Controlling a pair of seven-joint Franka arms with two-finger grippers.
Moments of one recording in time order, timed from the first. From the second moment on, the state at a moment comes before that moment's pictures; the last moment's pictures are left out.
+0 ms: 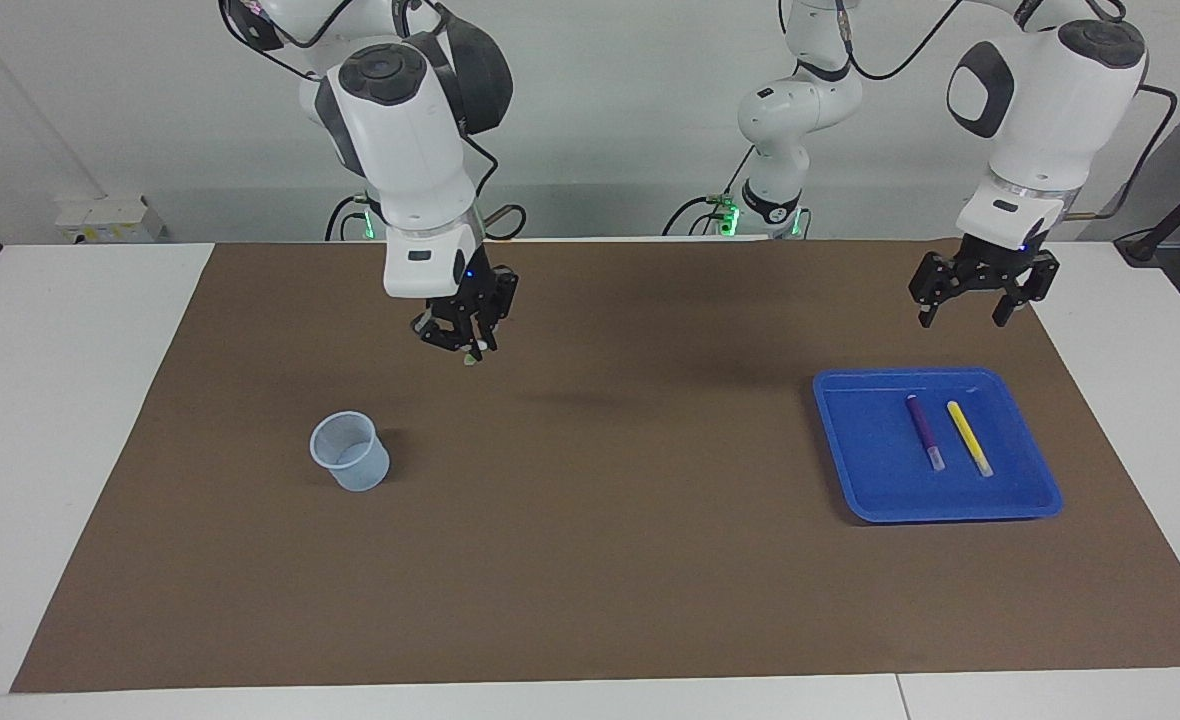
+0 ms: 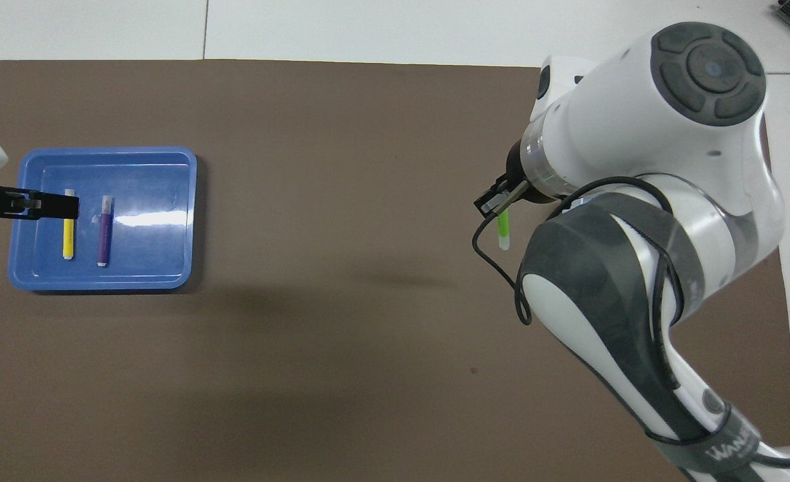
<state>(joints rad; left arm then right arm) 0.33 -0.09 -0.34 -1.88 0.03 1.95 0.09 -0.24 0.31 0.77 -1.44 -0.14 1.77 -0.10</state>
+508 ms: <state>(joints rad) 0.31 -0.10 -0.34 -1.90 -0.24 1.85 -0.42 -0.18 0.31 0.84 -1.44 0.01 1.88 0.40</state>
